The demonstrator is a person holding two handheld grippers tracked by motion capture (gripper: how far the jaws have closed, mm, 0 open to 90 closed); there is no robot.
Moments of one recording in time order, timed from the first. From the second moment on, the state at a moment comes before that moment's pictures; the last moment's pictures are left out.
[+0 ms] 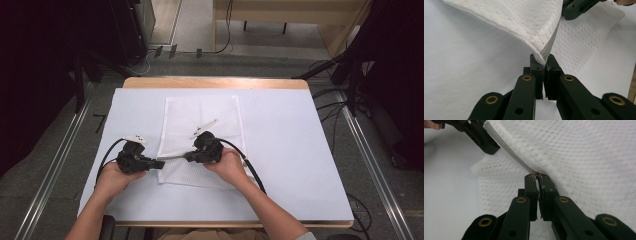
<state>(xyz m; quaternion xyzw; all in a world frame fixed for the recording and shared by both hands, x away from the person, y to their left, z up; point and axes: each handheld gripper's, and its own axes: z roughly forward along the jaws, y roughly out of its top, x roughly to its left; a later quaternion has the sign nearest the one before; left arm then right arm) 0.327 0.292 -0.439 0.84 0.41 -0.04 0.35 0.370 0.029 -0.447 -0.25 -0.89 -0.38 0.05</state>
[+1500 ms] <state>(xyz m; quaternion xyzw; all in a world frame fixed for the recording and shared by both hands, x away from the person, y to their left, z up) 0.326 0.294 -0.440 0.84 0.40 -0.06 0.35 0.371 -0.003 -0.446 -0.26 -0.89 -0.38 0.04</state>
